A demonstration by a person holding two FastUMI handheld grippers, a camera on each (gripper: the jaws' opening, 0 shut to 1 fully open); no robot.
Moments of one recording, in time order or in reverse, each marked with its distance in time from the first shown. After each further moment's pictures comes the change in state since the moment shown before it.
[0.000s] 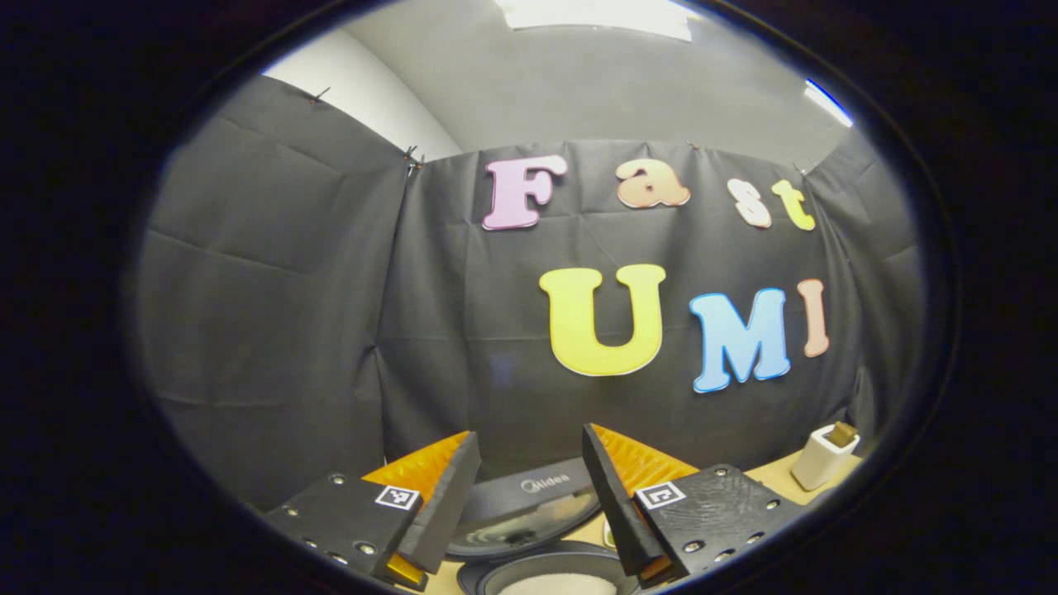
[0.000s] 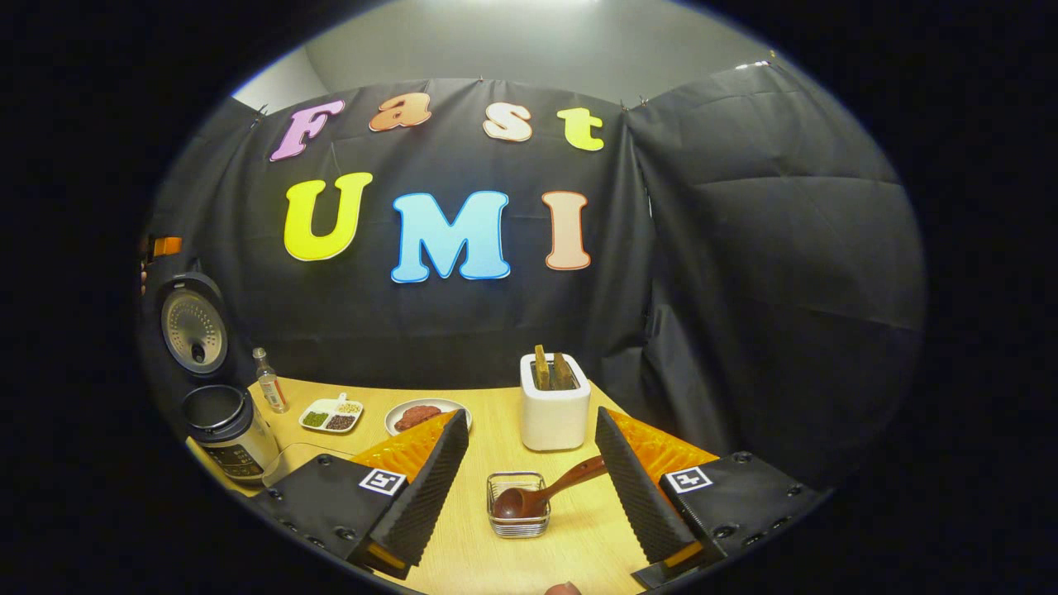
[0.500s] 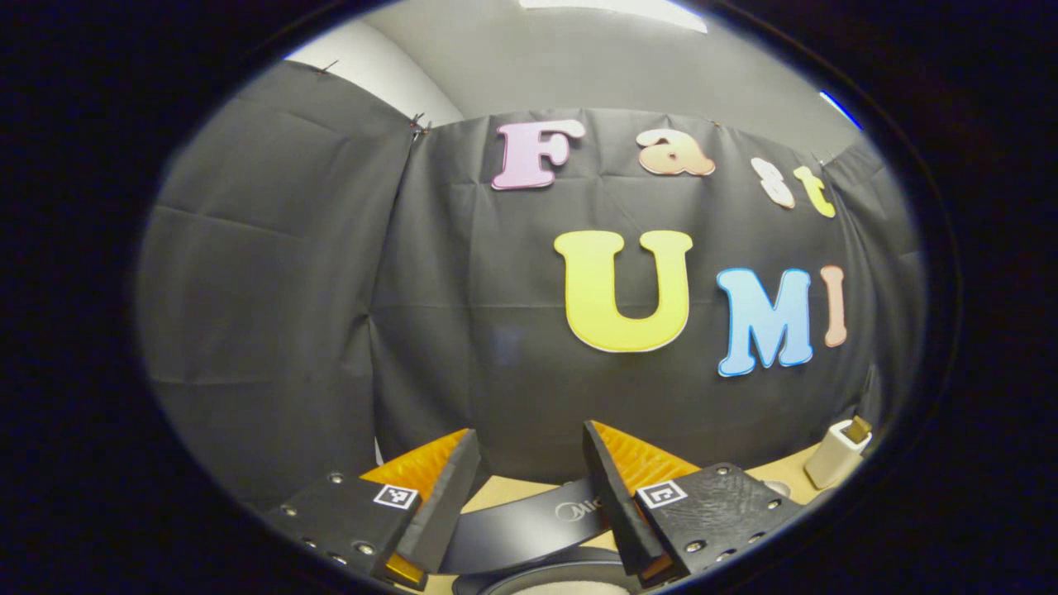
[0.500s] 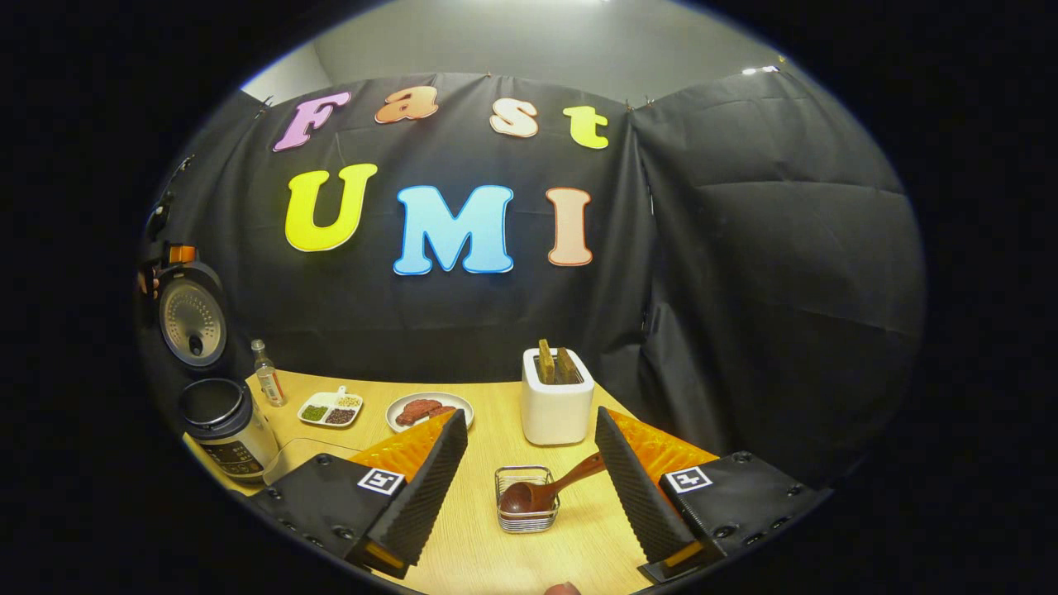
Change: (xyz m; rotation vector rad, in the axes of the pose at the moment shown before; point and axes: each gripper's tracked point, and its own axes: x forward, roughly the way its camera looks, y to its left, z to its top) left arm 0.041 0.009 -0.044 -0.072 0.088 0.012; right arm -0.003 0.010 0.000 -0.032 0.006 -0.004
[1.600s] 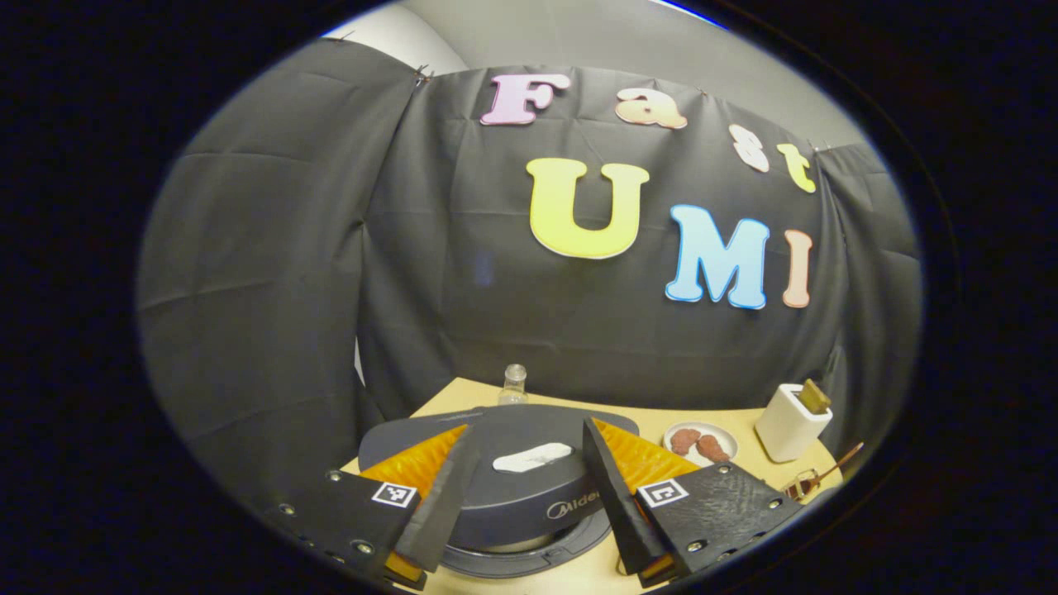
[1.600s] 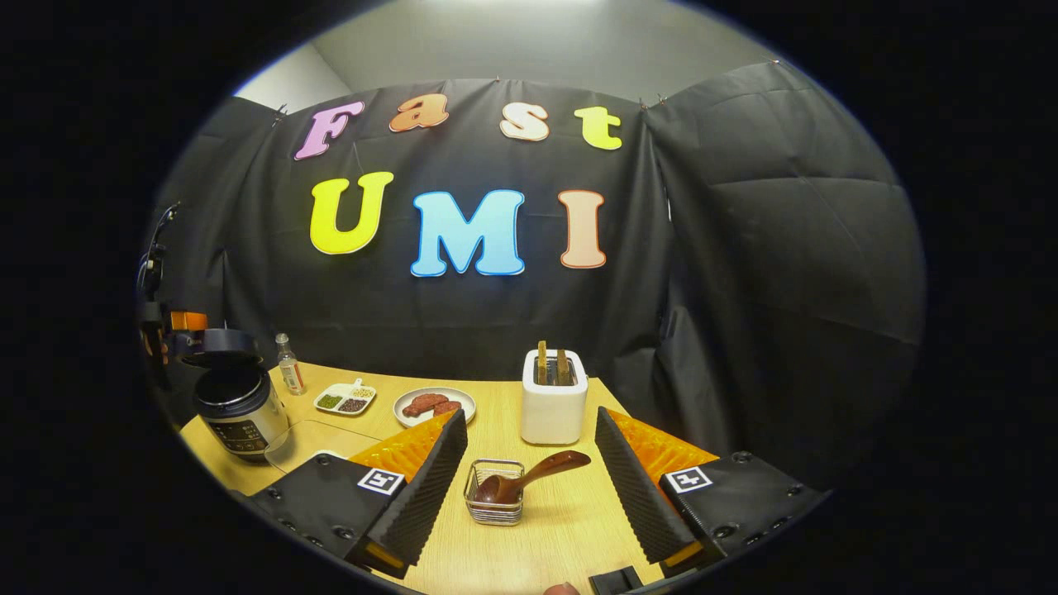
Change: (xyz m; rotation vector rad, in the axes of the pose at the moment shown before) left arm -0.140 -0.075 -0.128 -0.053 0.257 -0.050; right arm -0.015 -0.057 0.000 -0.015 0.002 0.120
